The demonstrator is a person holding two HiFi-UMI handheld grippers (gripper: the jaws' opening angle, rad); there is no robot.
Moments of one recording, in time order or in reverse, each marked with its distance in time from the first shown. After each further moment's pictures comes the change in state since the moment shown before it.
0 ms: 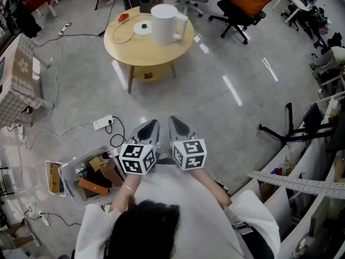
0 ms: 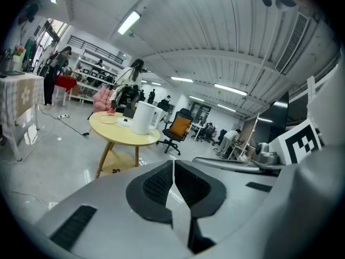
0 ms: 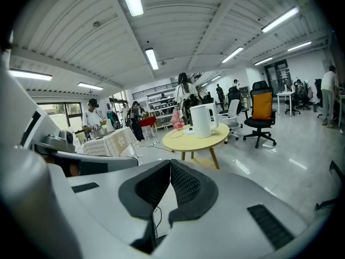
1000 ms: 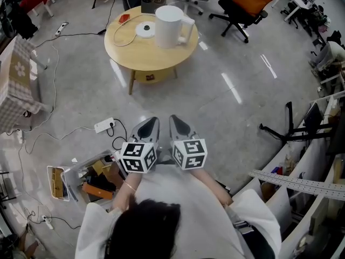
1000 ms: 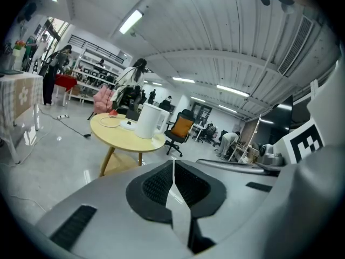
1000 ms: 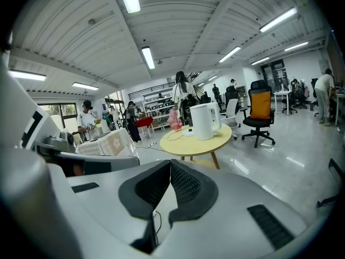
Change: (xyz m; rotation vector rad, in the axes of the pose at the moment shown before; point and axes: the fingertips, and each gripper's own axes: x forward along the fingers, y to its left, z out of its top) left arm 0.023 0.050 0.031 -0.010 0.003 -0.001; right arm 0.052 0.008 0.020 0.022 0.003 -0.036
